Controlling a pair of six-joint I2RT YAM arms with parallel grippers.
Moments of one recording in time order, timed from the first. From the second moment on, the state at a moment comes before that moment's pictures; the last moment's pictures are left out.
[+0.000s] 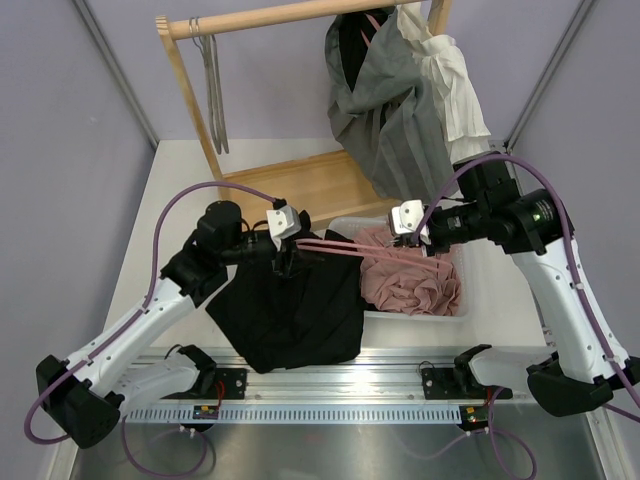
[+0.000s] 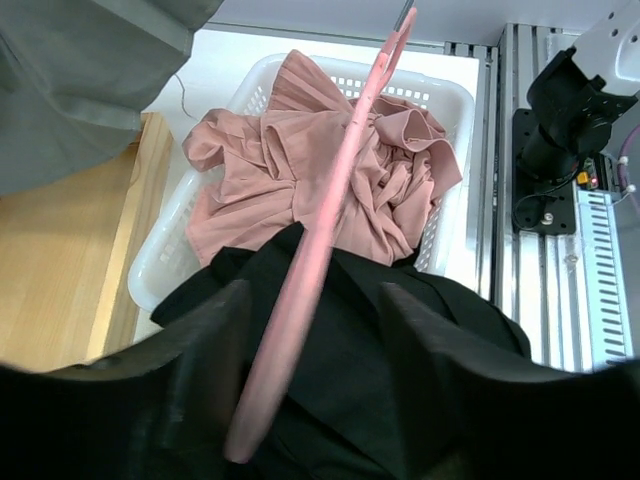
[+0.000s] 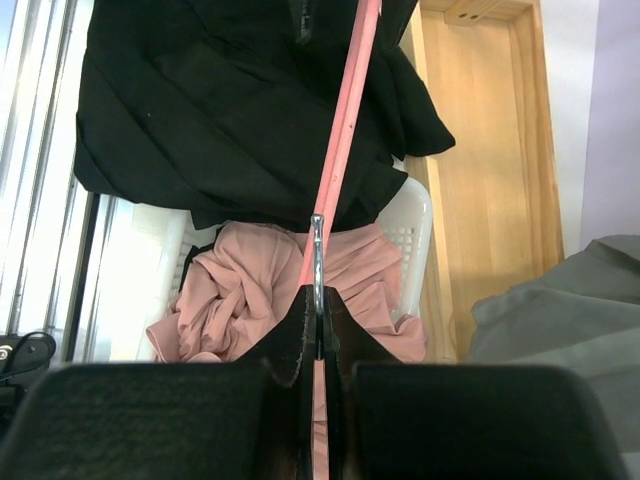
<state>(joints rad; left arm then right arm) -0.62 1.00 0.90 -0.14 0.70 0.19 0.46 1.22 1.70 -1.36 -0.72 -1.19</state>
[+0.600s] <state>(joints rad) -0.62 0.95 0.90 -0.25 0.72 0.23 0.46 1.26 1.69 -1.34 -0.71 -1.16</state>
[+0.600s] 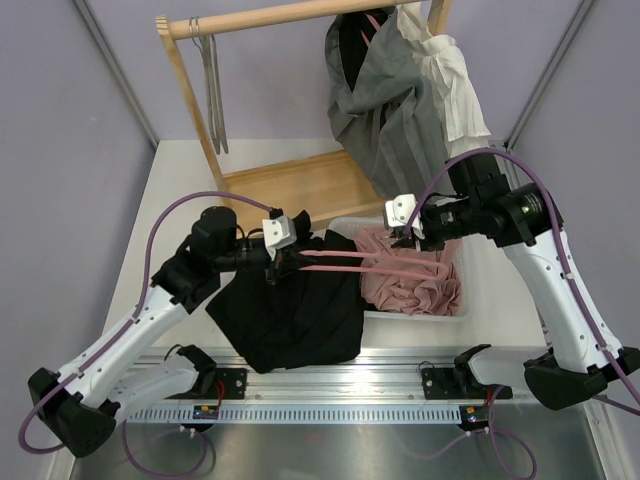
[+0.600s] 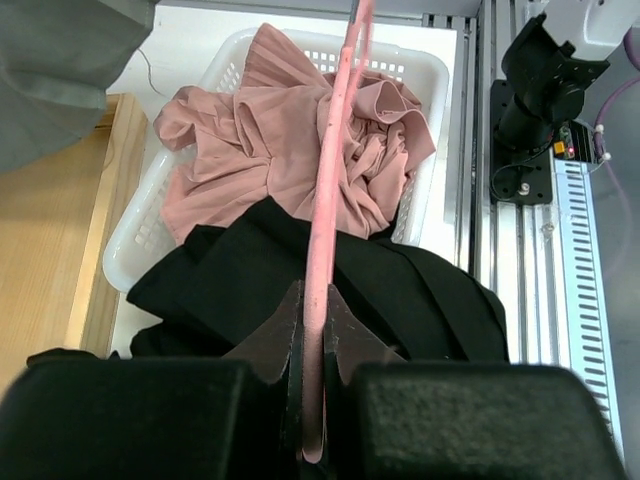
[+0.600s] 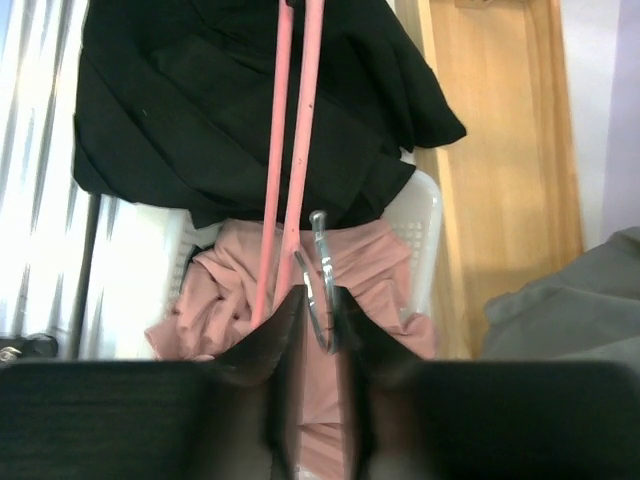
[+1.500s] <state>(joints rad) -0.54 0.57 0.66 -0.19 0.66 0.00 0.18 1.27 1.57 -1.34 -0.86 -1.30</state>
